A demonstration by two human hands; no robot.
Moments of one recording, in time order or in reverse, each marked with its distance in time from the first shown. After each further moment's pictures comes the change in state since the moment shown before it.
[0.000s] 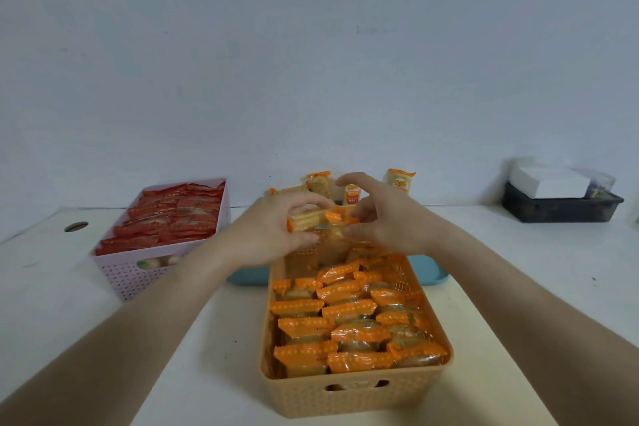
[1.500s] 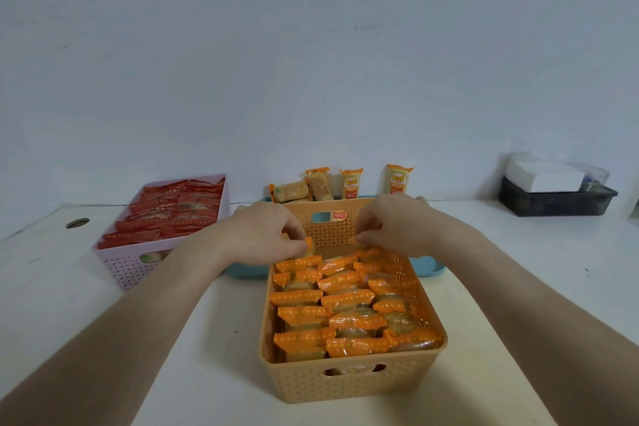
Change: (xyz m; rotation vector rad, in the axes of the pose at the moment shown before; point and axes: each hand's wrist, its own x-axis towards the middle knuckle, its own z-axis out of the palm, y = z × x) left_hand -0.001 -0.008 -0.002 0.379 -0.233 -0.106; right_hand -0.011 -0.006 0.001 -0.581 -0.109 0.118
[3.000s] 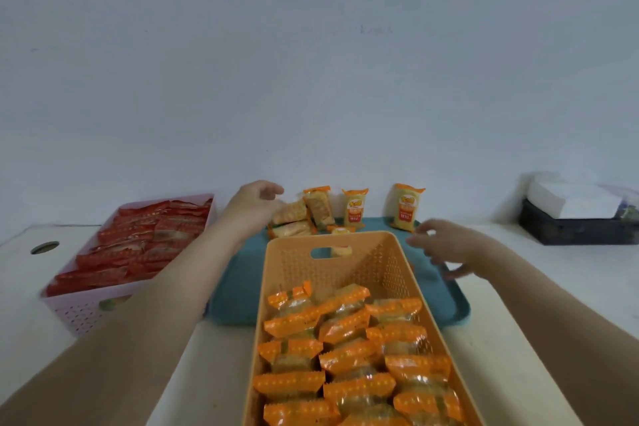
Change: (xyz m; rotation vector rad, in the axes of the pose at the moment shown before) left_hand 0.107 -0.063 0.008 -0.750 0.423 -0.335; right_hand 0.057 0.102 0.031 0.717 -0.136 0.664
